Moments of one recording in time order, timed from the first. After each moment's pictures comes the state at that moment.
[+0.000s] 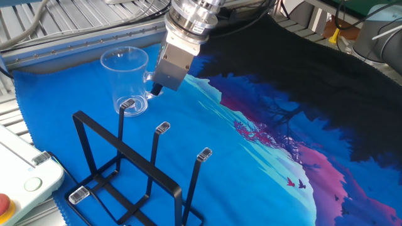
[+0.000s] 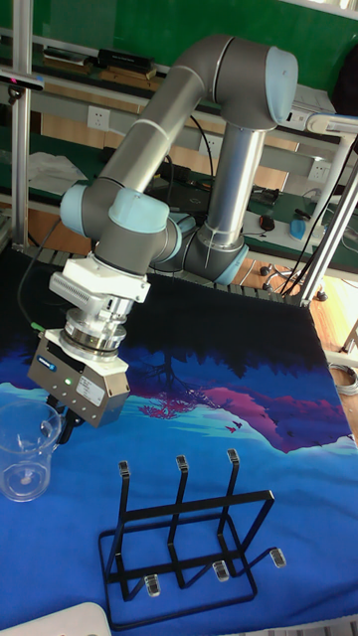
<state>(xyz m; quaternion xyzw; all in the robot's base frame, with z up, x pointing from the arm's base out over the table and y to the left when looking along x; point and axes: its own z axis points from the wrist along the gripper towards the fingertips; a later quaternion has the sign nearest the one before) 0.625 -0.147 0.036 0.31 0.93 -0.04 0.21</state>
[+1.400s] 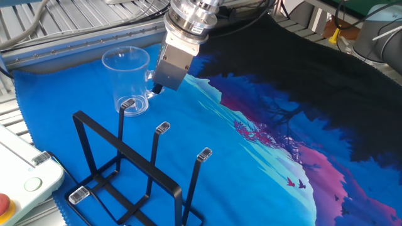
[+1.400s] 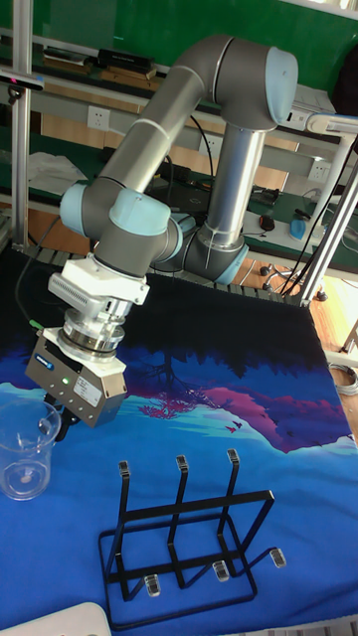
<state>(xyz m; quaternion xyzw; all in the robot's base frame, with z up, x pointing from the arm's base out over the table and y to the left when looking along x) 0.622 -0.154 0.037 0.31 0.93 -0.05 0.20</state>
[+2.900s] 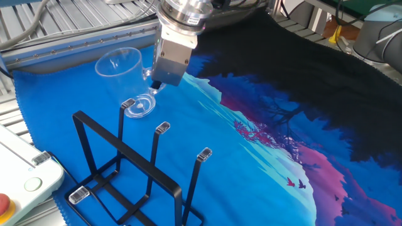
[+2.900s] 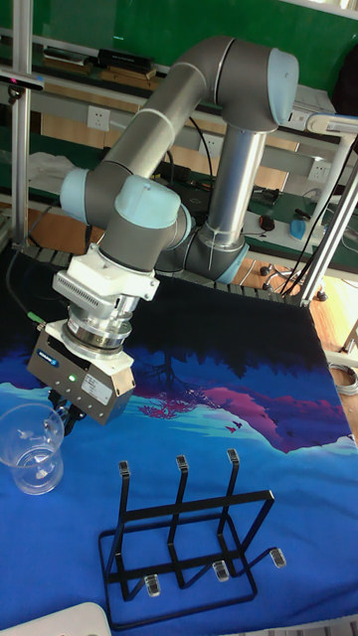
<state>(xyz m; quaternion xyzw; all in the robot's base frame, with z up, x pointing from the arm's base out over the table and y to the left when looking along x) 0.625 -0.145 0.058 0.26 0.95 -0.07 0.15</state>
